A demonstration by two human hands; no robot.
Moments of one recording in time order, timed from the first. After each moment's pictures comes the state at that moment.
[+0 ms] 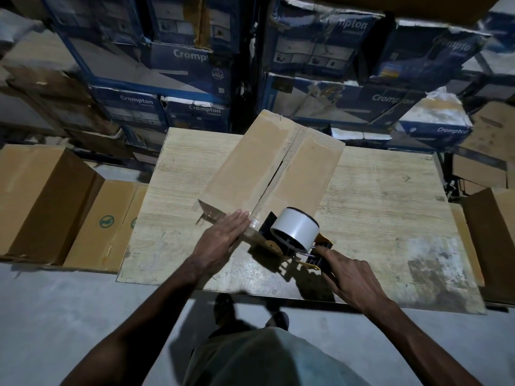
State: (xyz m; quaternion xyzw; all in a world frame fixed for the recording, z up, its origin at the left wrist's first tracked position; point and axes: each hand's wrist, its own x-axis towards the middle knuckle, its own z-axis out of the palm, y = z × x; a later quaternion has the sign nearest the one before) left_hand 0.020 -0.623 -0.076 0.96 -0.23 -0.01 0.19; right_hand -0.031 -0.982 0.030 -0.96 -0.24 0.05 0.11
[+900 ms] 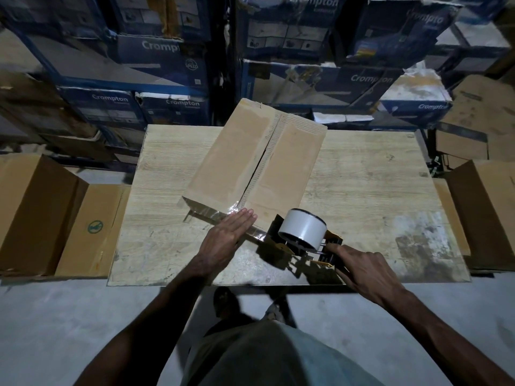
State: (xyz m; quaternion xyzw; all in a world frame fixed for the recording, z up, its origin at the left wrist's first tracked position) left_hand 0.017 -0.663 -0.088 0.94 -0.26 0.02 0.21; right_hand -0.053 -1.039 0.025 -0.97 -0.22 0.07 0.05
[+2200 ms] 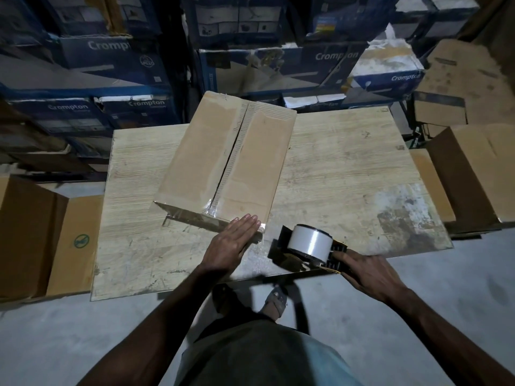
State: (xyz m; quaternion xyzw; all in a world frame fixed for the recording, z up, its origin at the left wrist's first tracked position) left_hand 0.002 -0.725 -0.086 0.90 -0.36 0.07 0.23; right_hand -0.096 -1.109 -0.023 -0.97 -0.21 0.09 0.05
